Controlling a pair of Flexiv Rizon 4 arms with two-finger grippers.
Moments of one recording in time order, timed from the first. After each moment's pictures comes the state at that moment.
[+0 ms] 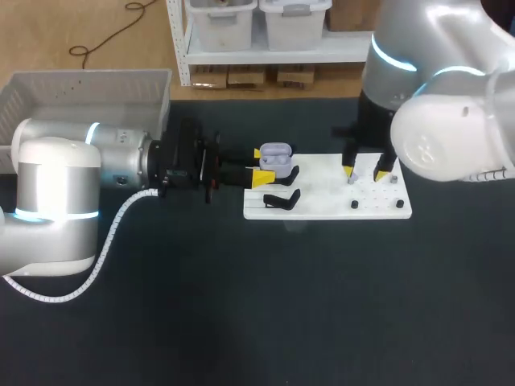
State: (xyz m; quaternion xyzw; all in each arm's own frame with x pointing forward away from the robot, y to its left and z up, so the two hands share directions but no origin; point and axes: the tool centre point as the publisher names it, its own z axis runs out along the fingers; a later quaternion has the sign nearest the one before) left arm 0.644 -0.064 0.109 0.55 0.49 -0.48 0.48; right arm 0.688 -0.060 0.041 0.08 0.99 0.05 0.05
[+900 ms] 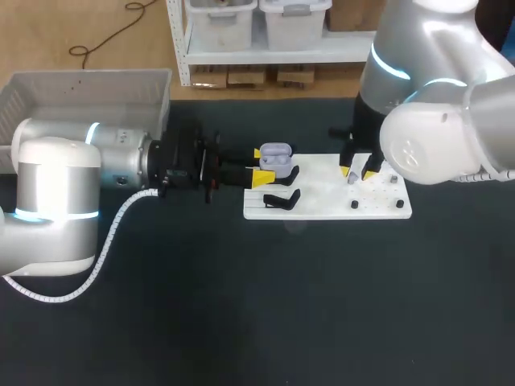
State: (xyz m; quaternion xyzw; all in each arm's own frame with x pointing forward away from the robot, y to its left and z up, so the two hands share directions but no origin) left arm 0.644 -0.064 0.109 0.55 0.49 -0.48 0.48; right arm 0.713 -0.053 0.018 0.08 0.99 0.07 0.05
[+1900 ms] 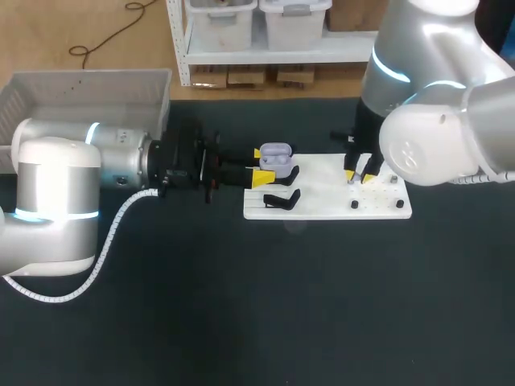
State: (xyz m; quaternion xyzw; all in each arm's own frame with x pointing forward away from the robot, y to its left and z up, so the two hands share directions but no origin) left arm 0.644 -0.064 0.109 0.55 0.49 -0.48 0.48; right arm 0.709 -0.056 0.012 0.09 0.99 0.06 0.04
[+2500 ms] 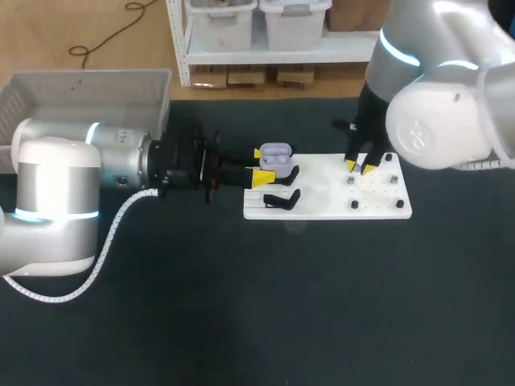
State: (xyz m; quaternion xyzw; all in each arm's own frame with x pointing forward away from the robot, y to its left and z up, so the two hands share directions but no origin) left arm 0.644 -0.064 0.109 0.55 0.49 -0.48 0.48; right arm 0.703 -0.052 0.046 0.10 0.99 0.08 0.04
